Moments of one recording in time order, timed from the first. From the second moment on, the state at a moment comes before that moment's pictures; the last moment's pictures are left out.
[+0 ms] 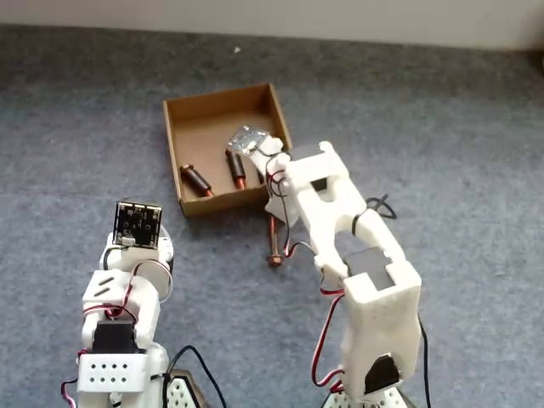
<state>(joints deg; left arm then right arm) -7.3 -92.9 96.0 37.9 -4.9 -25.6 25.3 0.0 61.5 38.5</state>
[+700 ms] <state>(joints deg) -7.8 -92.9 96.0 37.9 -4.9 -29.9 19.5 -1.2 76.2 38.5</state>
